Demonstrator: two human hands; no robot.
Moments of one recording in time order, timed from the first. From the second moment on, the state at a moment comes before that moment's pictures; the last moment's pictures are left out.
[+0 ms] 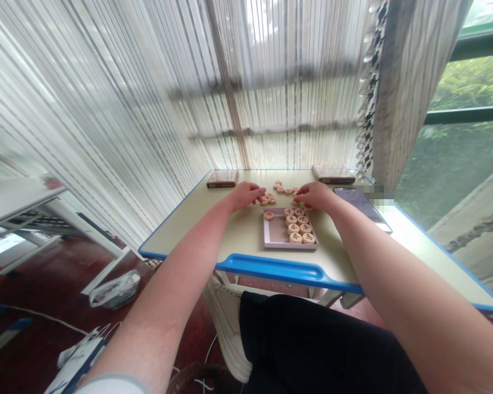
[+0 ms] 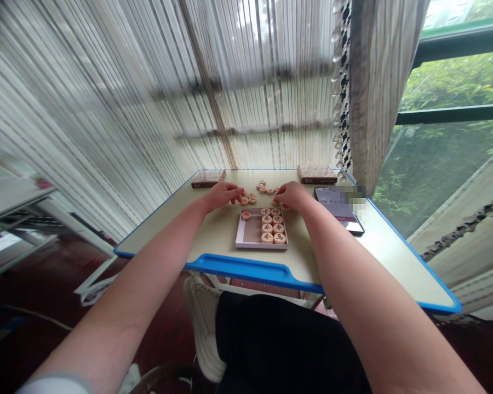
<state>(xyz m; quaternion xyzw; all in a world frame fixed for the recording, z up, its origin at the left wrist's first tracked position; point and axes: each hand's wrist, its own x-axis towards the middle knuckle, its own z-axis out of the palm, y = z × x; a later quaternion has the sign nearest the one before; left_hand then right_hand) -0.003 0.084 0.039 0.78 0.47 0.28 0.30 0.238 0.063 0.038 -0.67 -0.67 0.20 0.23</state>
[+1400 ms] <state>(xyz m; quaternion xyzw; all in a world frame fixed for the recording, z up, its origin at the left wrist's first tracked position) -0.014 0.093 0.047 0.74 0.56 0.36 0.06 0.179 -0.009 0.067 -0.39 -0.92 0.06 0.09</state>
